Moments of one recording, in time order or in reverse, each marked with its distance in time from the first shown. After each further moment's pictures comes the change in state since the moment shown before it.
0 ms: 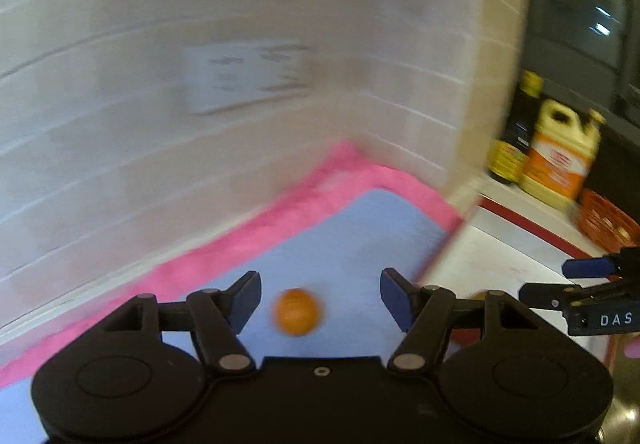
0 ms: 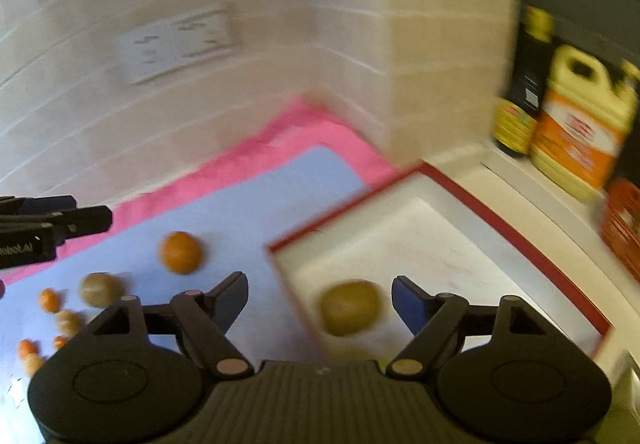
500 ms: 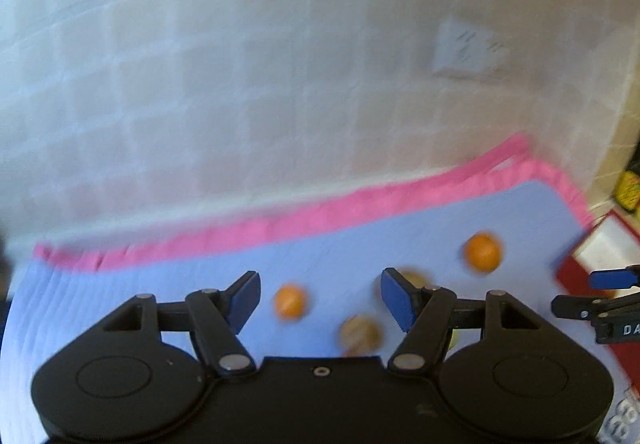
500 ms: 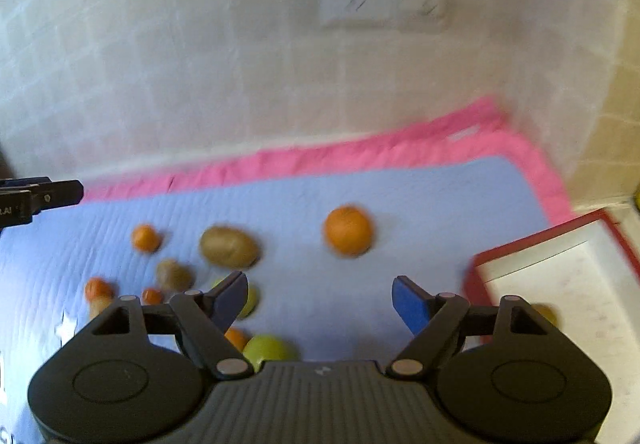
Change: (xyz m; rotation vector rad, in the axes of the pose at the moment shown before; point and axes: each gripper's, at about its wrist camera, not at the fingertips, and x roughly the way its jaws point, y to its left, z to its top) left arm -0.065 0.133 -0.094 -0.258 0.074 0.313; right arm 0.049 0.141 -0.024 -0.266 0.136 0.210
